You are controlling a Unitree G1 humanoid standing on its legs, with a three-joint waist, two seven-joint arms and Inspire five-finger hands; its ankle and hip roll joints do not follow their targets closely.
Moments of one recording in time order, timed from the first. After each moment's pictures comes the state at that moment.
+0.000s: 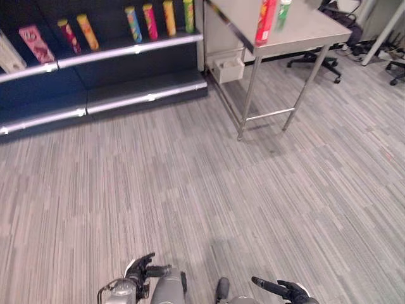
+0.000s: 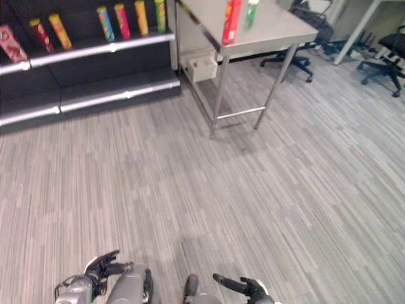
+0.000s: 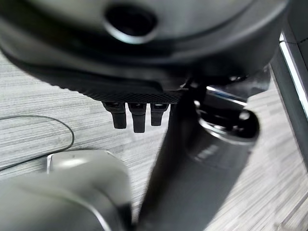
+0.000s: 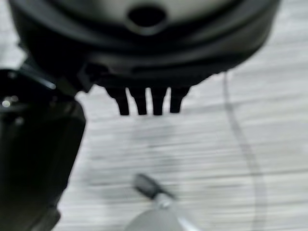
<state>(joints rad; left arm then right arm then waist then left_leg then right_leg) -0.09 0.25 -0.14 1.06 -0.25 -0.01 0.00 -0.07 -0.29 0.23 1.18 0.10 0.04 -0.05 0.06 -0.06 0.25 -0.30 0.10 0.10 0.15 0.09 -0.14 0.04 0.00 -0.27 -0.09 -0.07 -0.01</state>
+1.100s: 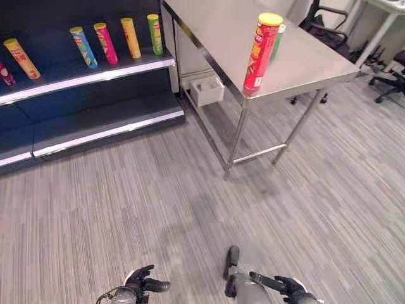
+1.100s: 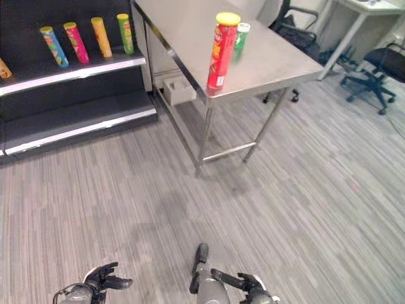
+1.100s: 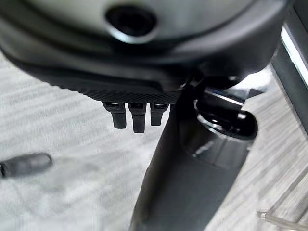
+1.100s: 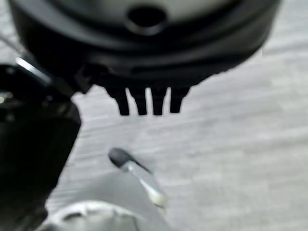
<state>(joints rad) -0.06 0.24 -0.16 1.09 -0.20 0.01 0.01 -0.07 -0.31 0.21 1.13 0.05 0.05 -0.05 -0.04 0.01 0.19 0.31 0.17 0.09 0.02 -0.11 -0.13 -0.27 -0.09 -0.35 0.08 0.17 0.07</state>
